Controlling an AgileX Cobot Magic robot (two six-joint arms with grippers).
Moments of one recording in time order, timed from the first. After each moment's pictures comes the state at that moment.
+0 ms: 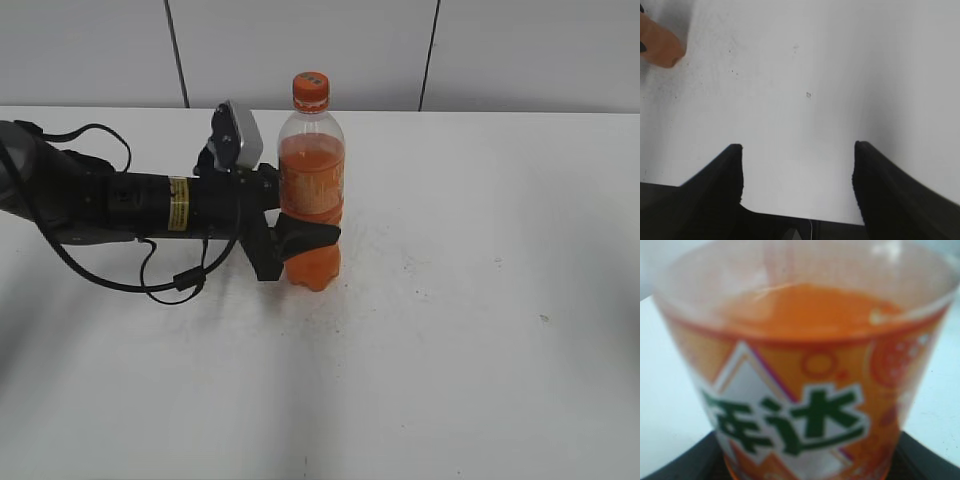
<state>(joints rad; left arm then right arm) -0.32 2.17 -1.09 1.21 -0.96 -0.56 0.06 0.95 -0.94 0.14 1.04 -0.11</state>
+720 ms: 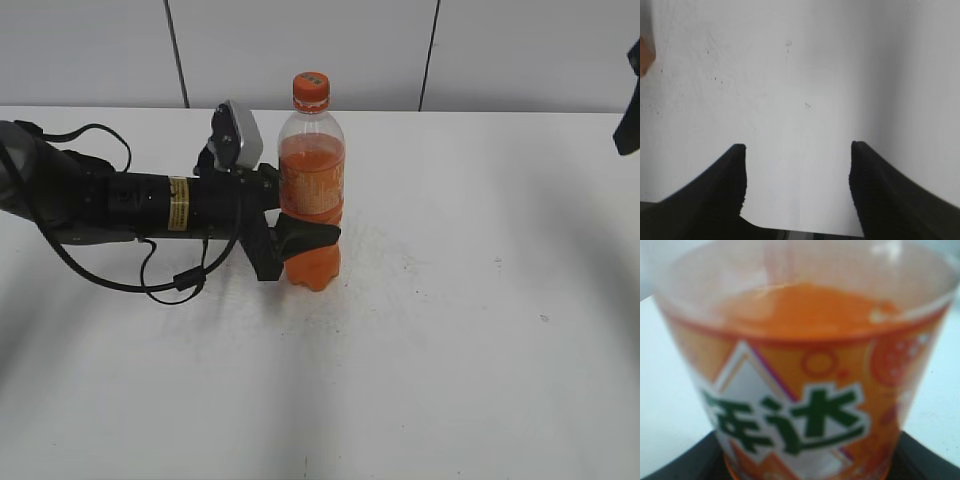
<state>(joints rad) -0.32 2.17 -1.09 1.21 -0.96 -0.56 0.06 1.53 -1.35 0.13 1.22 -0.06</state>
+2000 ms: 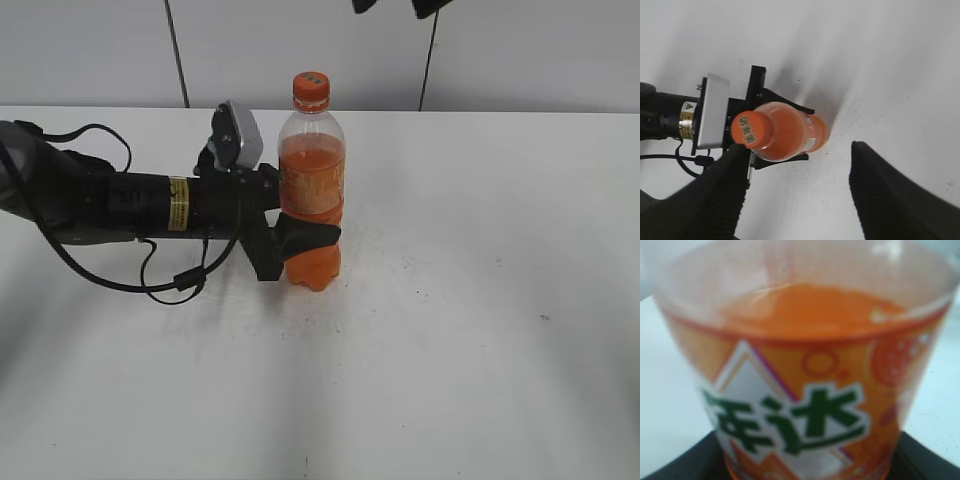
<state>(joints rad) -0.32 2.17 -1.09 1.21 -0.96 -0.56 0.47 1.84 -1.96 0.23 1.22 0.01</state>
